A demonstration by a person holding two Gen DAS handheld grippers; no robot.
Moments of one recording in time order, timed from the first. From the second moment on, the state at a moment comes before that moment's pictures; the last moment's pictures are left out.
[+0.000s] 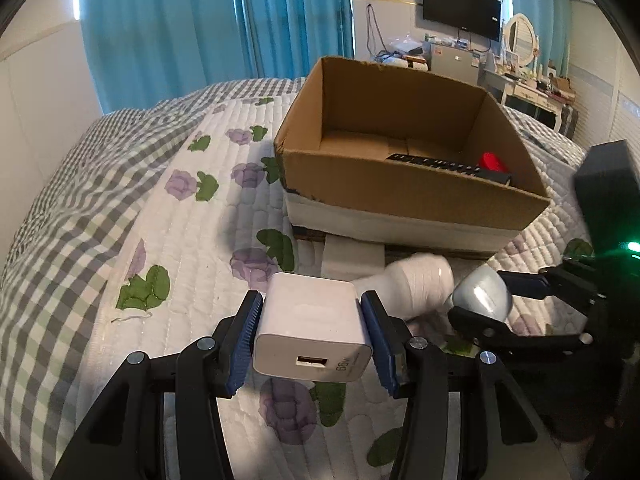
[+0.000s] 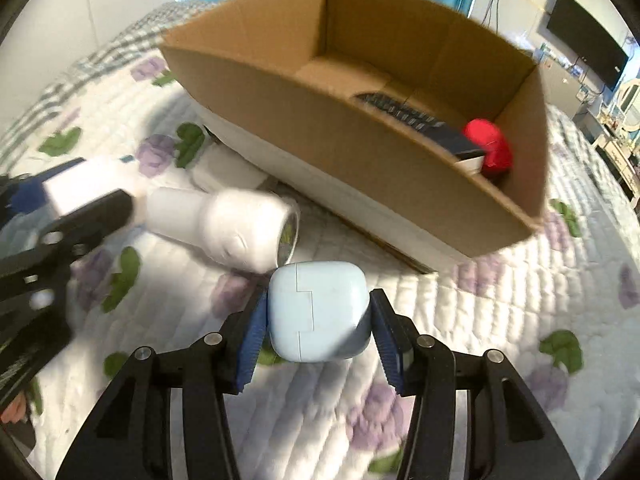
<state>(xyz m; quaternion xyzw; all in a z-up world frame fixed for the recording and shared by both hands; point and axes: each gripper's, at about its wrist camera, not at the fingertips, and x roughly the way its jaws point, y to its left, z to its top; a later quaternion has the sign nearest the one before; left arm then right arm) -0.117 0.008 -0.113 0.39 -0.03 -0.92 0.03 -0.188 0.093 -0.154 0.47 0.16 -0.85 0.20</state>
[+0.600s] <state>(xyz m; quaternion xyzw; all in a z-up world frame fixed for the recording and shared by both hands) -0.135 0.016 0.005 0.33 -0.02 -0.94 -0.03 -0.167 0.135 -0.026 0.37 0.13 -0.90 0.20</state>
